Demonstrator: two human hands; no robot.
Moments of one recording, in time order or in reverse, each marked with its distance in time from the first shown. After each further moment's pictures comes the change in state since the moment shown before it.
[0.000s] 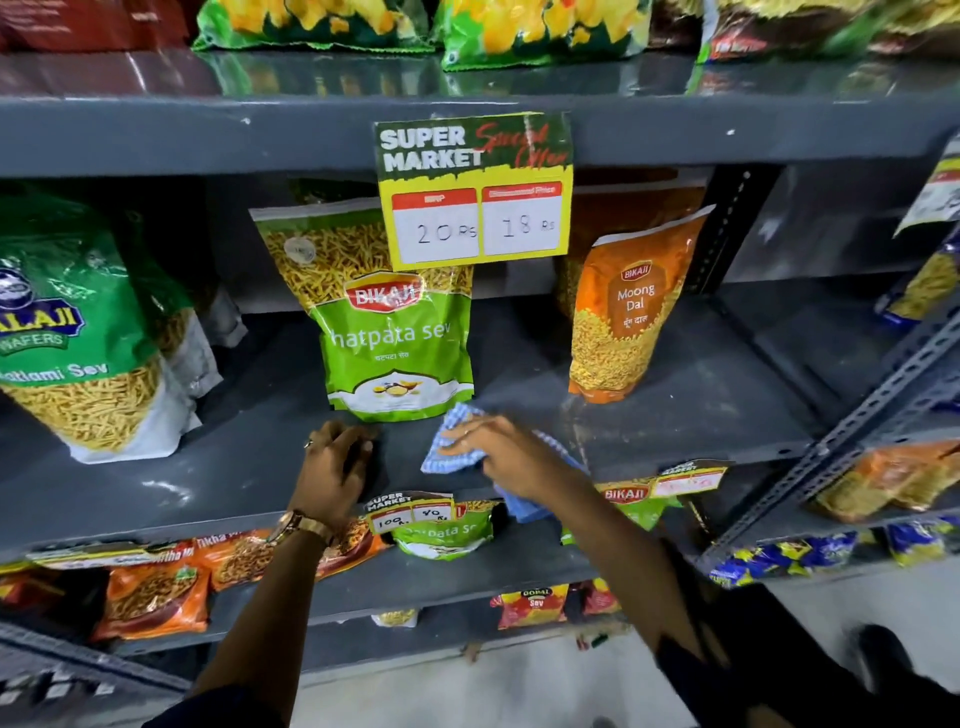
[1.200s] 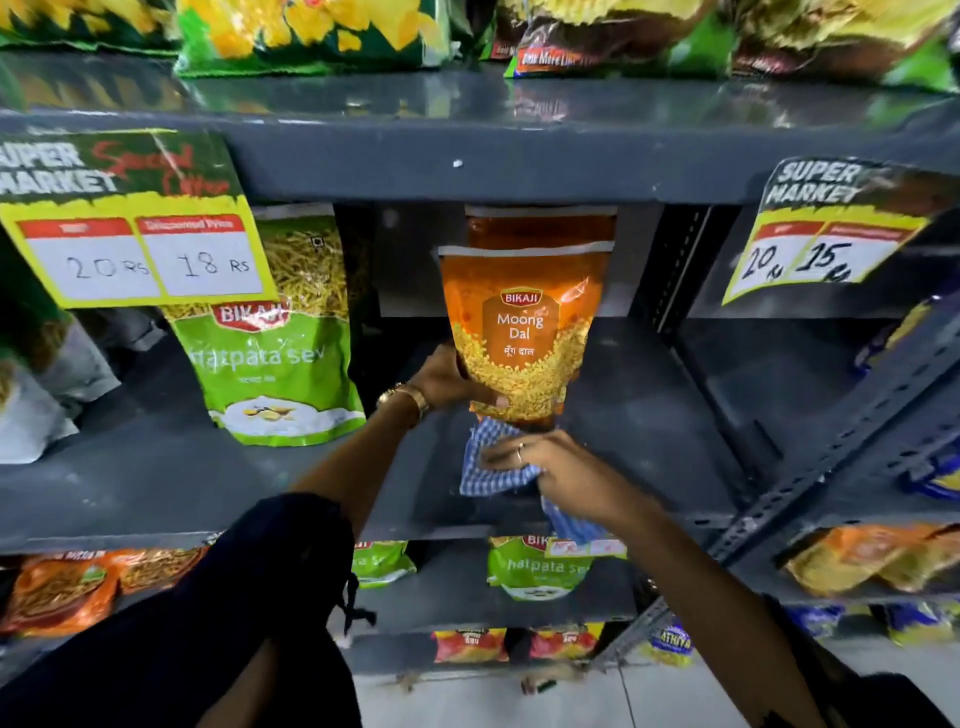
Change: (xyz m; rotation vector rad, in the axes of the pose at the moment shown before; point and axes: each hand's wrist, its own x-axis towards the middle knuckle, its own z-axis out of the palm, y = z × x) left_hand 0.168 0.204 0.145 -0.468 -0.405 -0.172; right_hand -0.073 0.166 -0.111 0.081 -0.040 -0.085
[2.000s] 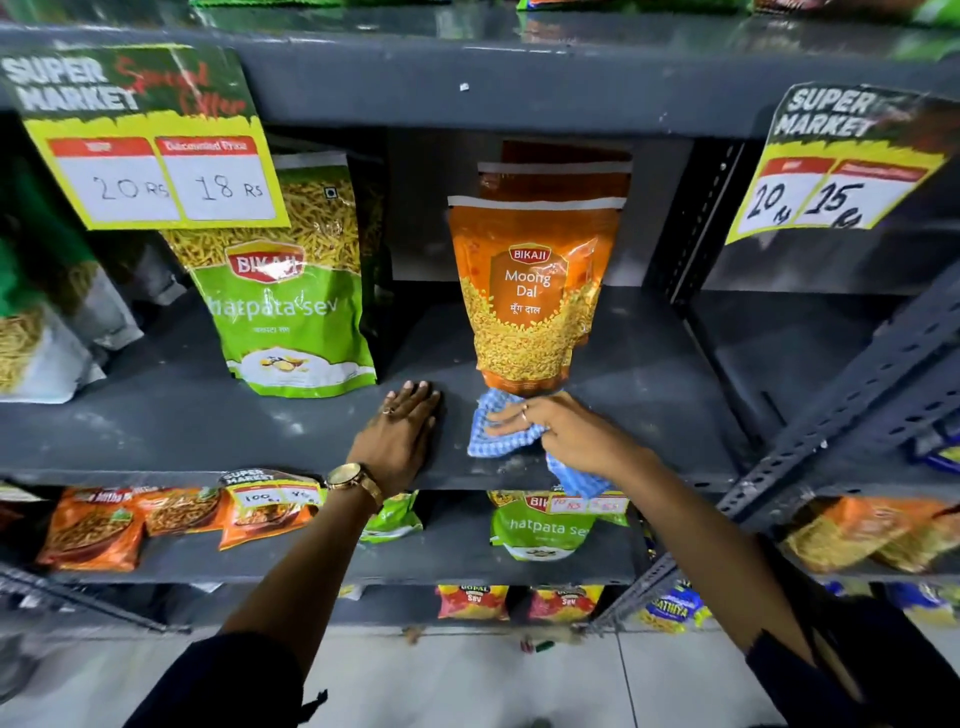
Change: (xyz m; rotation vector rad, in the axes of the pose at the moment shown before) left_hand -0.112 -0.088 0.020 0.699 0.205 0.139; right_hand -0.009 -0.013 -0.008 -0.037 -0.046 0.017
